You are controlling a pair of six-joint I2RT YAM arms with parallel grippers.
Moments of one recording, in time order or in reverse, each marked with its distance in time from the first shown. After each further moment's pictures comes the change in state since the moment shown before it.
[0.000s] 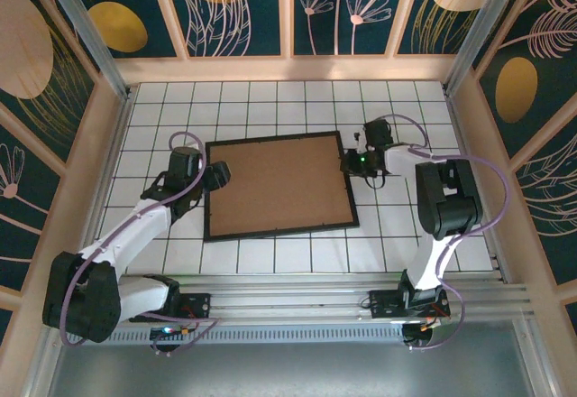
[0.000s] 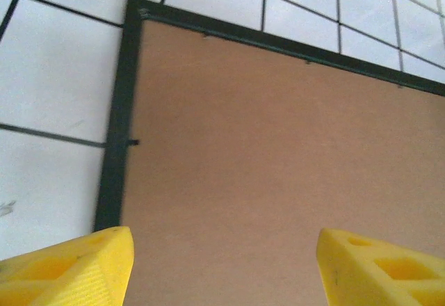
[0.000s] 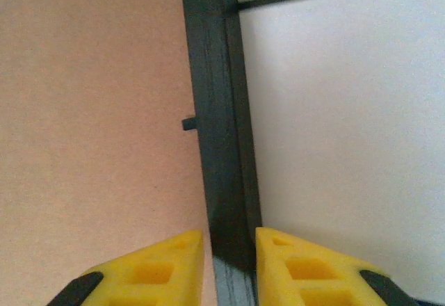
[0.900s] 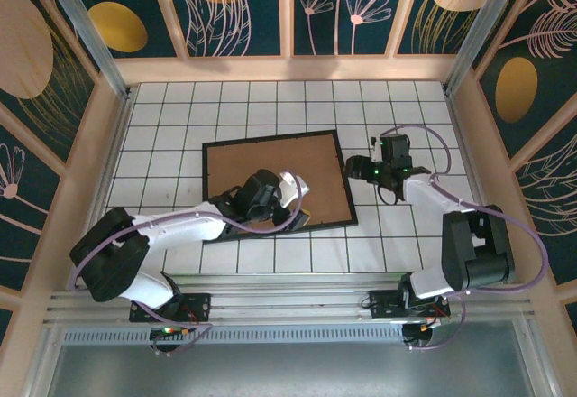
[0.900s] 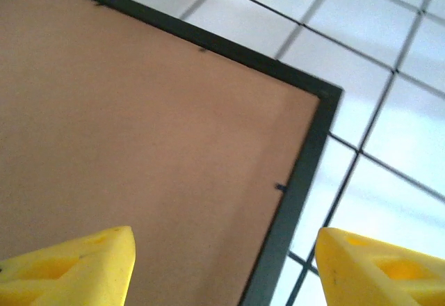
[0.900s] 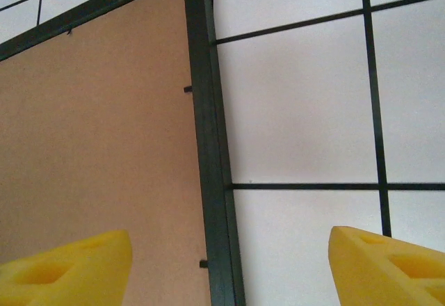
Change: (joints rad) left arm -0.587 0.284 0.087 0.250 0.167 0.602; right arm -0.014 -0.401 -0.304 0.110 0.118 -0.002
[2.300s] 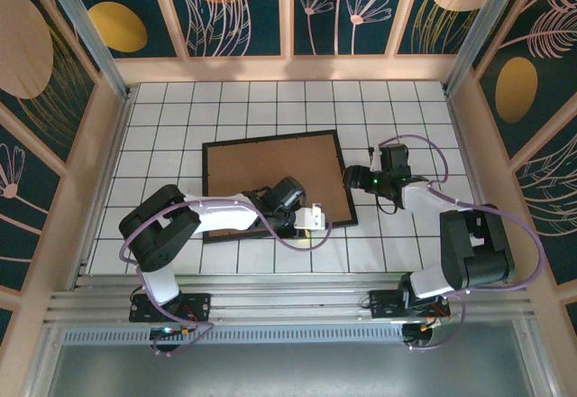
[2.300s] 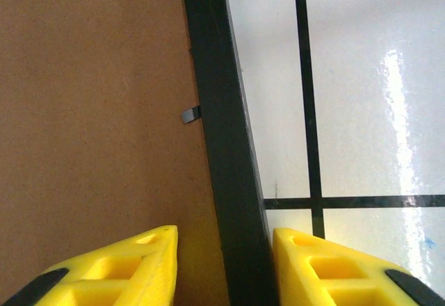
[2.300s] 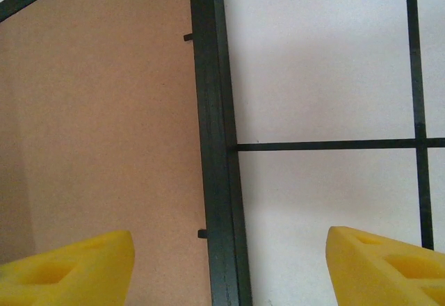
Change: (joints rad) left arm -0.039 0.306 0.168 -0.187 0.056 0.625; right arm 0.000 0.013 -0.092 0.084 -0.068 0.012
